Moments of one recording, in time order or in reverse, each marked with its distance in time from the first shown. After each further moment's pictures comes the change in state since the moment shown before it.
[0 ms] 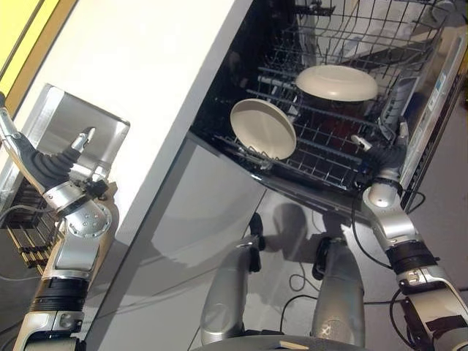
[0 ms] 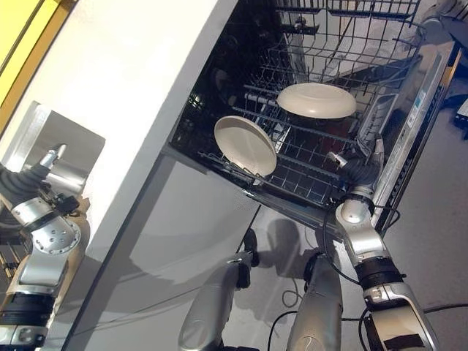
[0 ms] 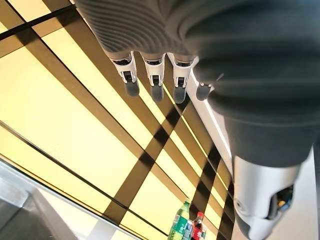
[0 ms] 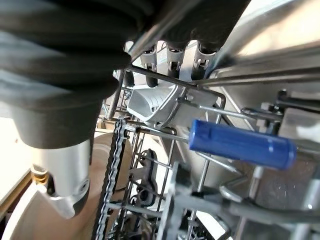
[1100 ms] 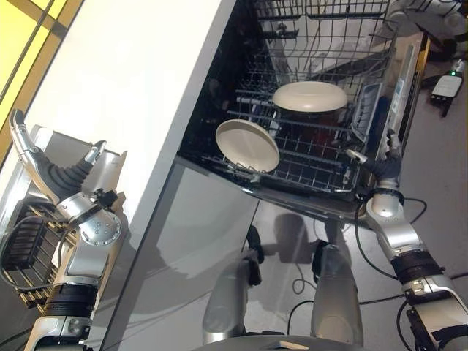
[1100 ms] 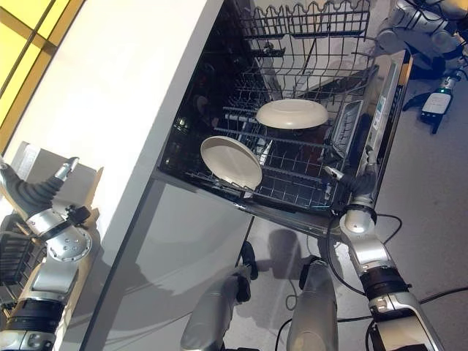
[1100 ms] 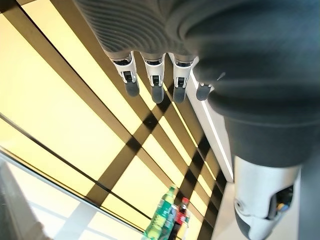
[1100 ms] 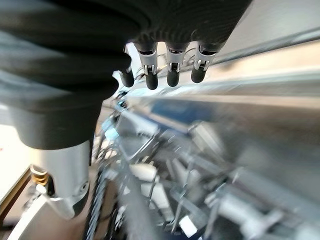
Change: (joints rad) left arm 0.017 -0.049 -0.033 0.035 0.030 0.013 0.044; right arm 0.057 -0.028 0.004 -0.042 -0.076 0.028 0.050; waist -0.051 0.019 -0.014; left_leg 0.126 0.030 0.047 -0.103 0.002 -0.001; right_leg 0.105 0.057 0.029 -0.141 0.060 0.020
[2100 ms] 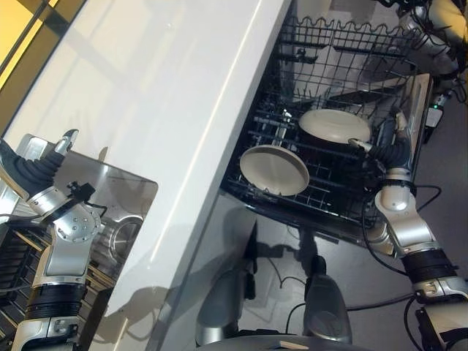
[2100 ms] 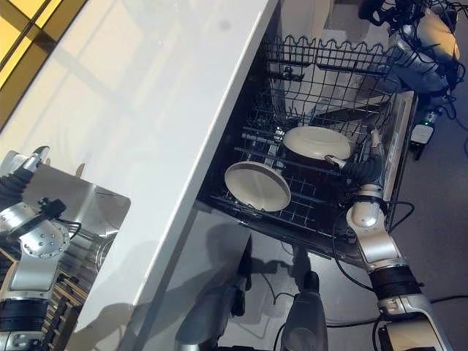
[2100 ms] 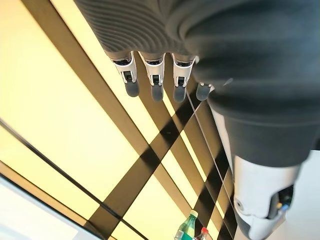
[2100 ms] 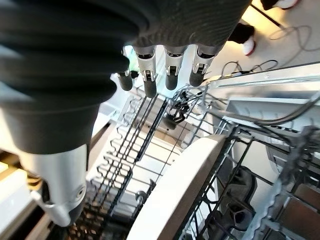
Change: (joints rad) left arm 0.047 0.027 0.121 -0.037 0.029 0.006 -0.016; right arm 0.035 -0.034 -0.062 -0.110 -0.097 0.038 0.018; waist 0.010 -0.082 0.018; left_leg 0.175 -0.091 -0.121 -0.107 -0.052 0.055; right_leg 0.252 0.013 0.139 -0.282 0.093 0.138
